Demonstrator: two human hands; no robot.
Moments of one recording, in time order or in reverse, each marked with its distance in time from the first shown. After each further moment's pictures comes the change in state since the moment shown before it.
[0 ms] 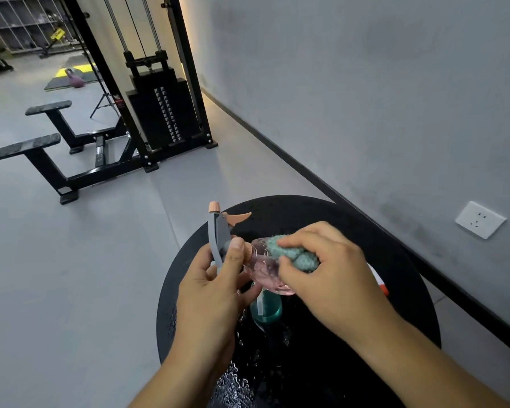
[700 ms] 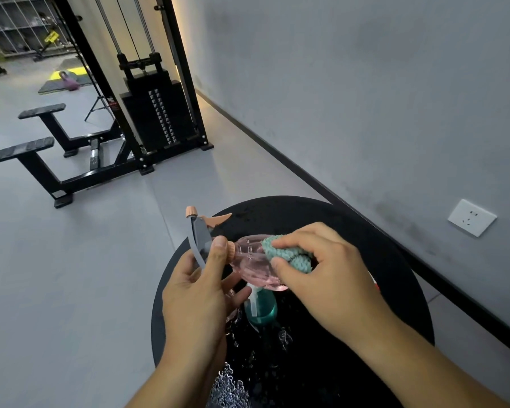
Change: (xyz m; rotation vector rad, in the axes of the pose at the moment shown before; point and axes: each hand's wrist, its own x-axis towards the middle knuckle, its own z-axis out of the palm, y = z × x) left_hand -0.003 0.003 0.004 0.021 0.142 -0.010; right_hand -0.002 0.001 -0.009 0.090 -0.038 0.057
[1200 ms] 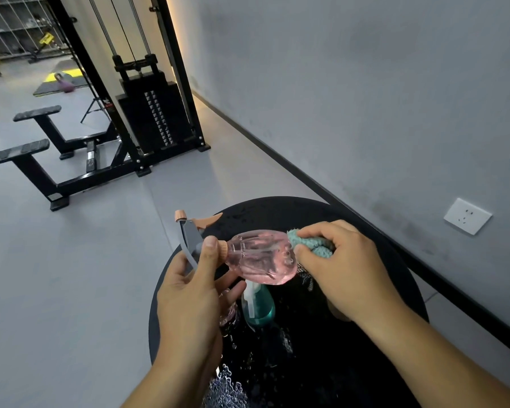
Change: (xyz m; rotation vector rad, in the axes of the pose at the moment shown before) left_hand 0.001 0.003 0.002 -0.050 0.017 -0.001; right_hand 0.014 0.023 -0.015 -0.078 0.136 0.092
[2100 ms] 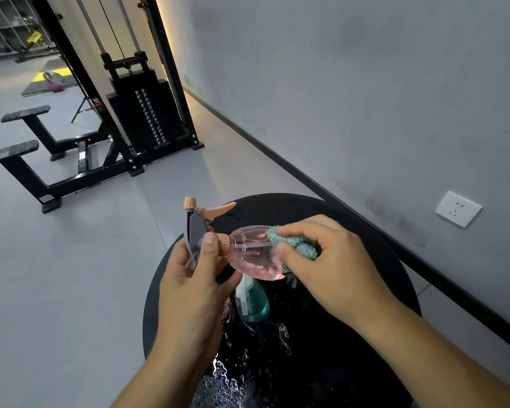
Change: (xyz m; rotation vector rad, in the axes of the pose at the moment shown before) left_hand 0.000 -0.003 0.007 -0.024 -0.159 0.049; right_hand -0.006 -0.004 -0.005 0.050 -0.061 -0.078
